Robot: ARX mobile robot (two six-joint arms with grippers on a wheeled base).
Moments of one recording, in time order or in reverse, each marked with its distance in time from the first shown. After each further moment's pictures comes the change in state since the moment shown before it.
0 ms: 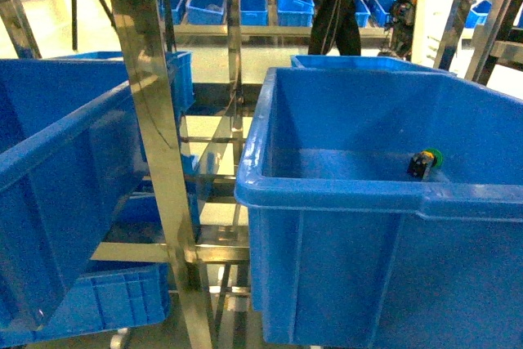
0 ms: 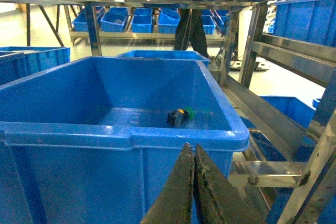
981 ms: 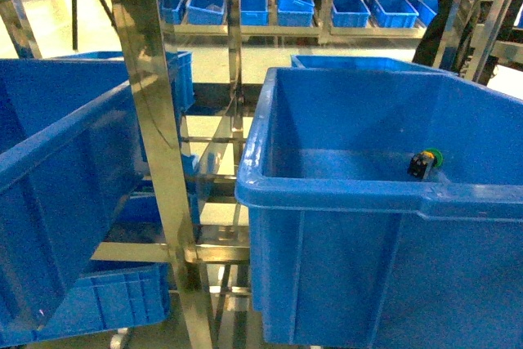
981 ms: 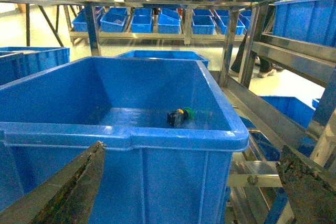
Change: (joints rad) left arm 0.000 0.000 0.000 -0.002 0.000 0.000; right arm 0.000 0.000 0.000 0.000 0.000 0.000
